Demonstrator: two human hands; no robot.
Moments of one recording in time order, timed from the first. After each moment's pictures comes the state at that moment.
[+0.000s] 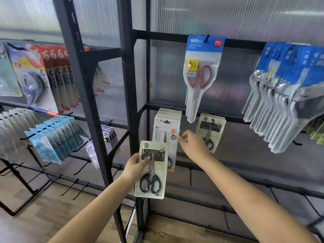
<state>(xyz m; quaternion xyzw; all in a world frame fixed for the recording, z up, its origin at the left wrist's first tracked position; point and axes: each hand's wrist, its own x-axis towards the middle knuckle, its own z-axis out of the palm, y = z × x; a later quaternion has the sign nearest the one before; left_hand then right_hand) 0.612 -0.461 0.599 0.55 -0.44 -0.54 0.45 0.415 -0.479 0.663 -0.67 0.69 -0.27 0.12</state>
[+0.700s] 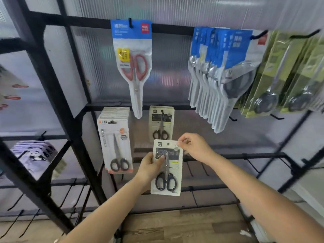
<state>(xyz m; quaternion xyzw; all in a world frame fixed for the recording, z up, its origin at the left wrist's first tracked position) 0.452 -0.459 0.584 0.44 -0.54 -0.62 0.36 0.288 -0.421 0.656 -0.59 0.71 -0.32 0.22</state>
